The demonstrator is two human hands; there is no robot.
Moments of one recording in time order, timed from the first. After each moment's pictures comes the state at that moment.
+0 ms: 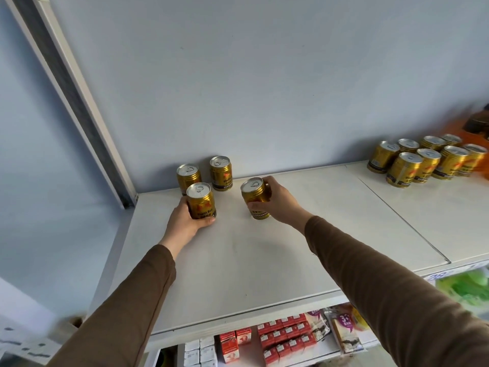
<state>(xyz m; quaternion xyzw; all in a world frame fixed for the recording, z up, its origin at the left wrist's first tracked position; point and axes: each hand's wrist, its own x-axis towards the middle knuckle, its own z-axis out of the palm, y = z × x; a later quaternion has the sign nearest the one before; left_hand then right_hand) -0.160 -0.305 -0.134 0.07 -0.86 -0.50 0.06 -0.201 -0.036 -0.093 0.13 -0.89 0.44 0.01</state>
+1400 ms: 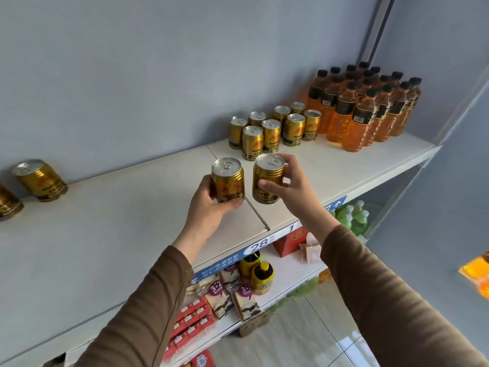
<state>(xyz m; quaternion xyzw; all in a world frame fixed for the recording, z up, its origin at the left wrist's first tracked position) -0.134 0.131 -0.109 -0.12 -0.77 -0.62 0.00 -0.096 0.341 -0.073 0.01 -0.76 0.63 0.13</state>
